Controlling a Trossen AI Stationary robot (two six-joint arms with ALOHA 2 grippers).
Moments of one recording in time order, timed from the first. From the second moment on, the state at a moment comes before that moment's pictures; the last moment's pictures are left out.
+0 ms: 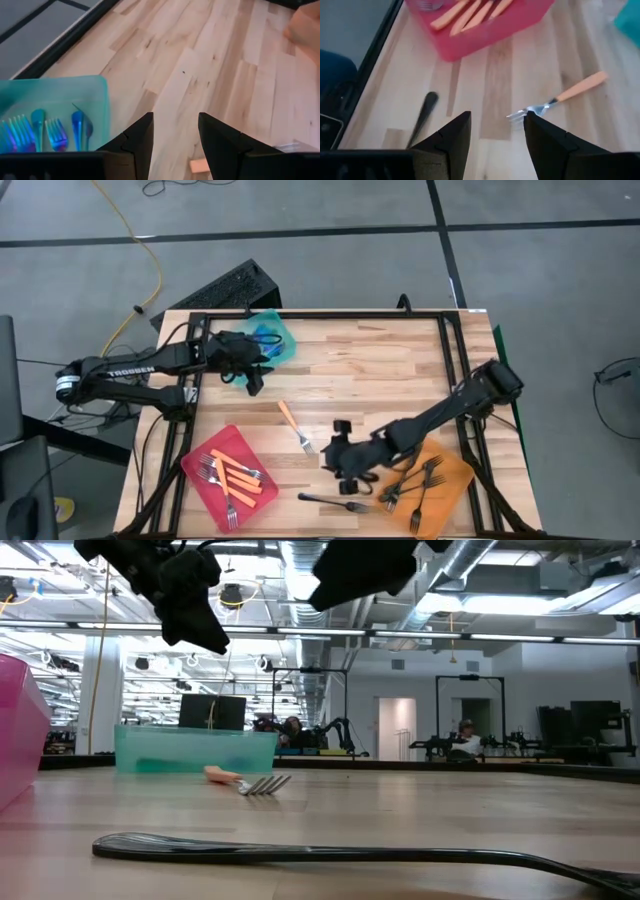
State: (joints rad) left arm 0.28 0.99 0.78 -0.48 -0.07 -0.18; right arm 0.46 1.81 1.34 -0.29 0.32 0.24
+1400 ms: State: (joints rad) left arm 0.12 0.99 0.78 -0.48 -0.17 -0.27; right arm 0.65 2.05 1.50 -0.44 0.53 0.52
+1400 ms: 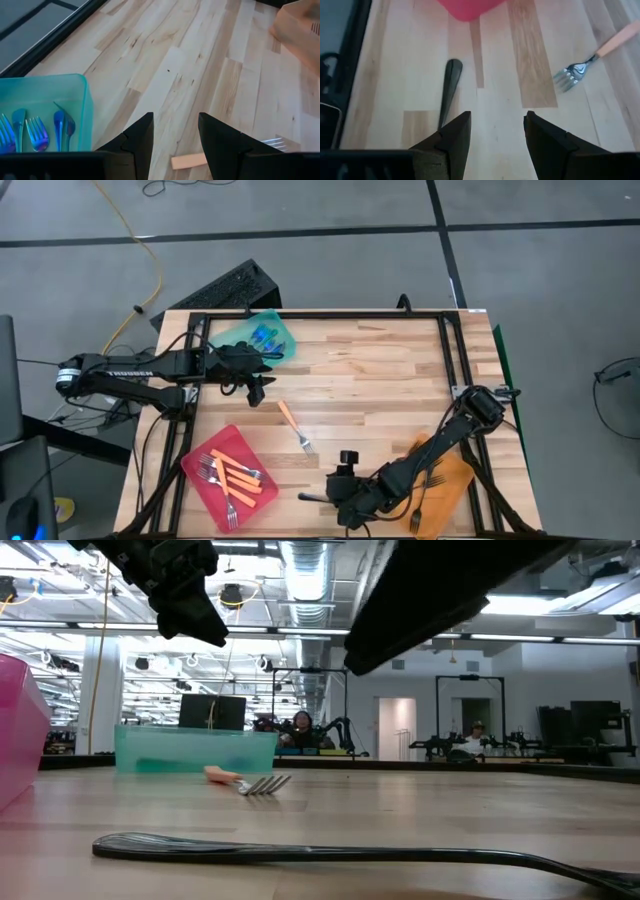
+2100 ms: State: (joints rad) left arm 0.12 0.99 0.77 -0.48 -0.17 -0.29; right arm 0.68 2.15 1.53 -0.40 0.47 0.49
